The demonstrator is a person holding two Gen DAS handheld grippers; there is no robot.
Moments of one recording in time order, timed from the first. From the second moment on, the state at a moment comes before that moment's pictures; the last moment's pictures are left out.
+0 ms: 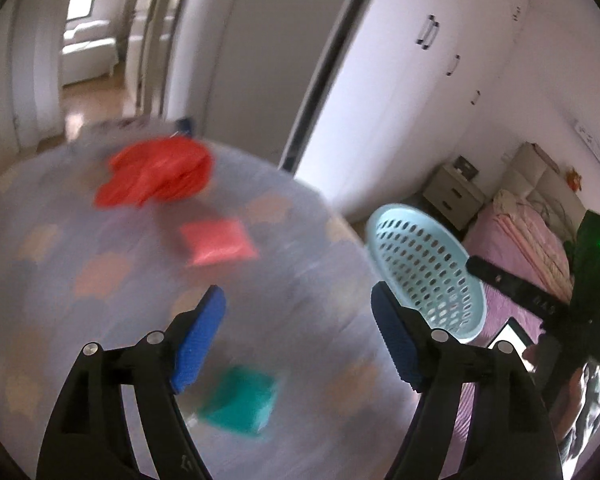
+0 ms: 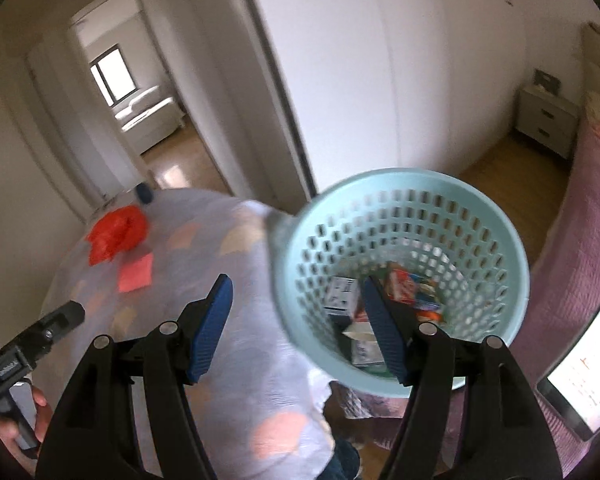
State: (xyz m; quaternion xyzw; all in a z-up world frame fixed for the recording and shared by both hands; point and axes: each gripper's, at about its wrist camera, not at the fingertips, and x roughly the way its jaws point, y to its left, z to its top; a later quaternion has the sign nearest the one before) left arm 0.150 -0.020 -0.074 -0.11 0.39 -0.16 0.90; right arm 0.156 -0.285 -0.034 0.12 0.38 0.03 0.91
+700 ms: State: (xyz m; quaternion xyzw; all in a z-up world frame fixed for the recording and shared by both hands) left arm 0.133 -0.017 -0.136 -0.01 0.45 -0.12 0.89; right arm 0.185 -0.146 -0.041 0.02 0.37 0.17 0.91
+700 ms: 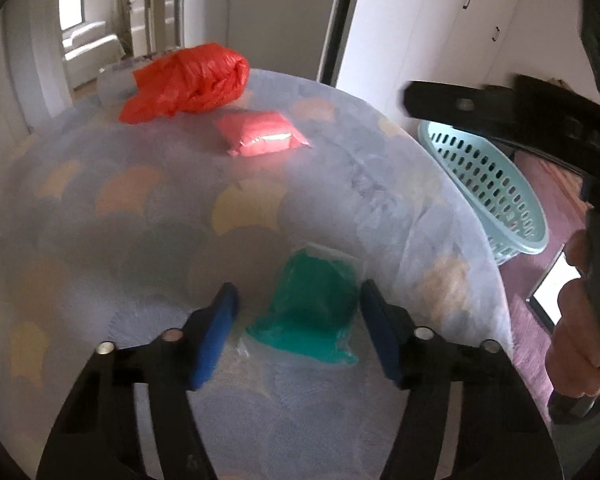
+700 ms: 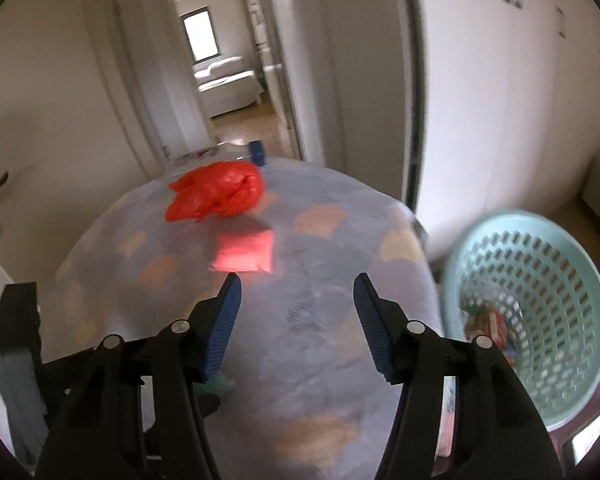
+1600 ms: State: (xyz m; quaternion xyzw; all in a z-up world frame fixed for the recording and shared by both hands) left arm 0.143 0.077 -0.133 -0.06 0.39 0.00 0.92; right arm 0.284 -0.053 -0.107 -0.10 0.44 0.23 0.86
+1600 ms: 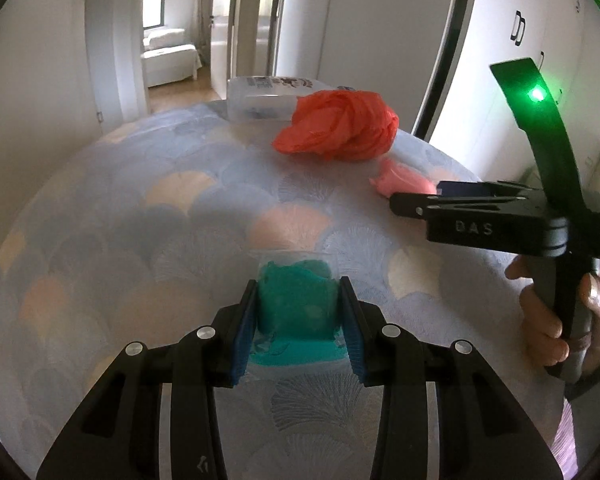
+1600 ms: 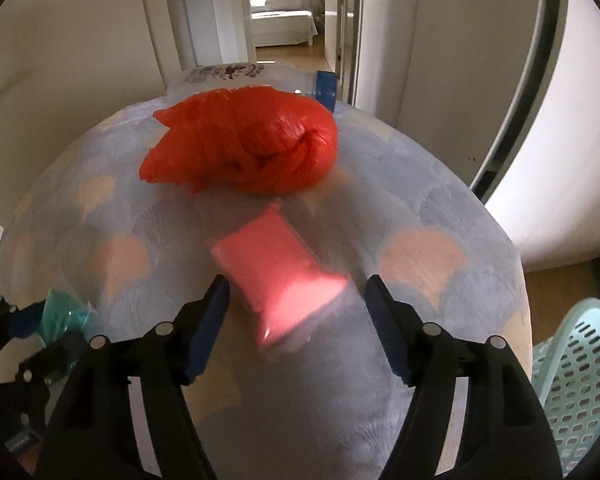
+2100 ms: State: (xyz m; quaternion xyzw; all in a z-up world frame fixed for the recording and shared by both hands) left arm 0.142 0.045 -0.118 -0.04 0.39 -0.02 0.92; right arm 0.263 -0.102 -0.075 -0.03 0.42 0.24 0.87
